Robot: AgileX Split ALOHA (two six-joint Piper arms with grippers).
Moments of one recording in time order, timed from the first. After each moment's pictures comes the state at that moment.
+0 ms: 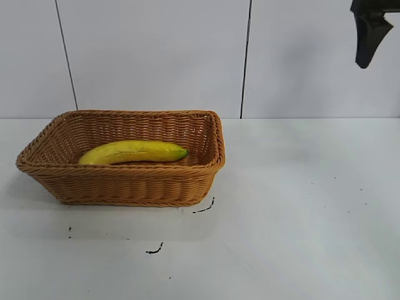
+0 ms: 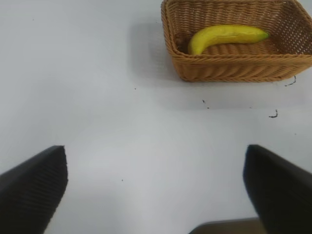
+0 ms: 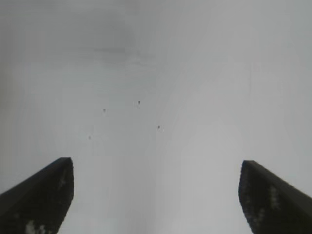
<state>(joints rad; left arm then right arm) -0.02 0.00 -0.49 -0.06 1.07 0.06 0.02 1.34 -1.18 0.01 1.22 -0.03</state>
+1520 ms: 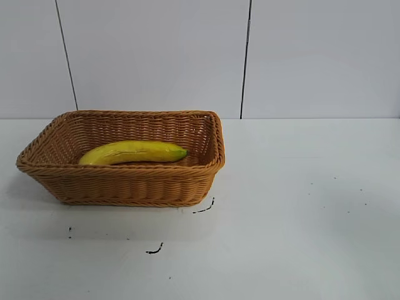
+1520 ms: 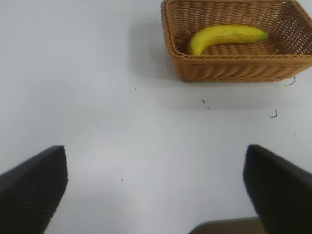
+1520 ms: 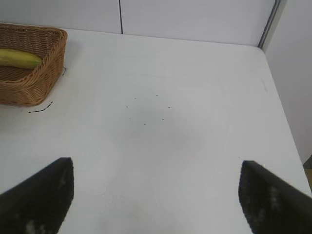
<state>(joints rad) -0.02 0.00 -0.49 -0.06 1.07 0.06 0.02 0.00 -0.50 0.04 1.02 -0.04</state>
